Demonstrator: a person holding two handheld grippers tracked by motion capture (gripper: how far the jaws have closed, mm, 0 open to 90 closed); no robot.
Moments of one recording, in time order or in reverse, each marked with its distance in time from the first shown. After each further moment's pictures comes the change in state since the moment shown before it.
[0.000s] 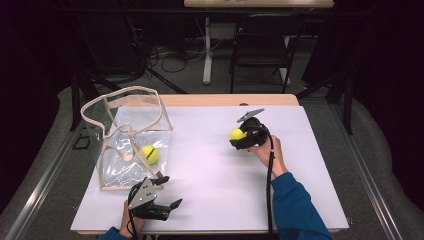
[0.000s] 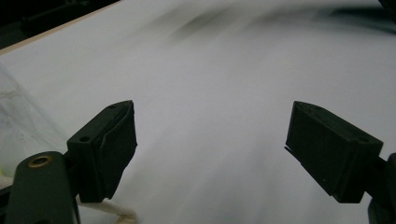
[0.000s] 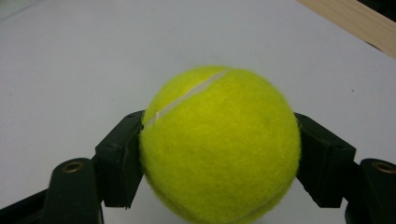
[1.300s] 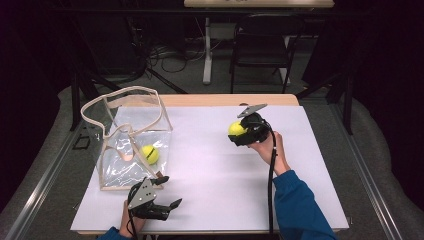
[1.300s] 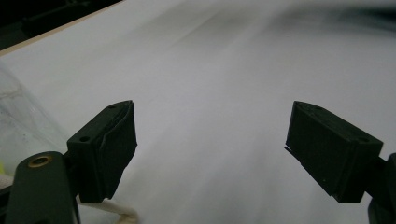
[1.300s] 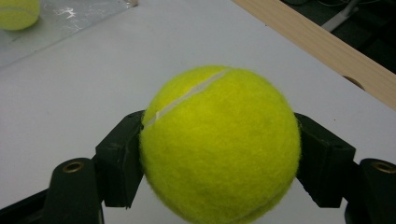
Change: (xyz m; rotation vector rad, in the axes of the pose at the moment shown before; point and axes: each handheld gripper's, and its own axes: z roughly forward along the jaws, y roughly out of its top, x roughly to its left) left arm 0.000 0.000 -0.001 -0.002 0.003 -0.001; right arm 0.008 0.017 -0.028 -0.068 0.008 -0.038
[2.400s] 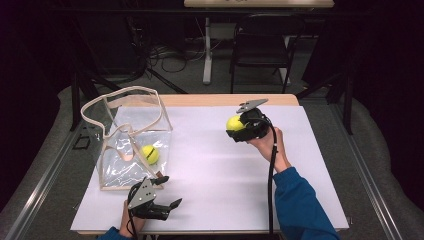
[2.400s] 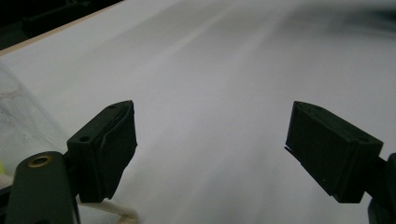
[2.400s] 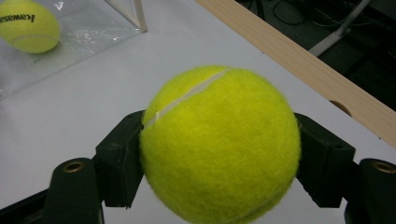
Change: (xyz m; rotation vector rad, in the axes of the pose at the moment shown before) left arm 0.000 0.000 0.000 -0.002 -0.001 -0.003; right arm 0.006 0.019 -0.018 -0.047 -0.003 -0.028
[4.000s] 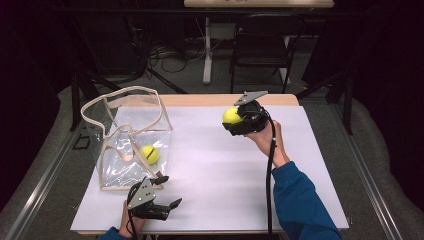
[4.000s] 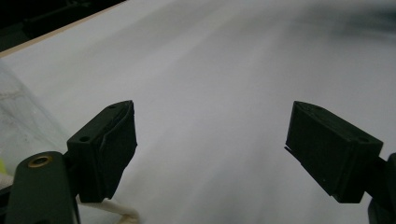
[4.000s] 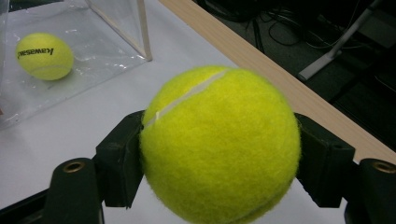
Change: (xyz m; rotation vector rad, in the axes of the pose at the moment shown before) left arm 0.000 0.000 0.000 -0.007 0.001 0.001; right arm 0.005 0.026 -0.015 -0.059 -0.010 -0.030
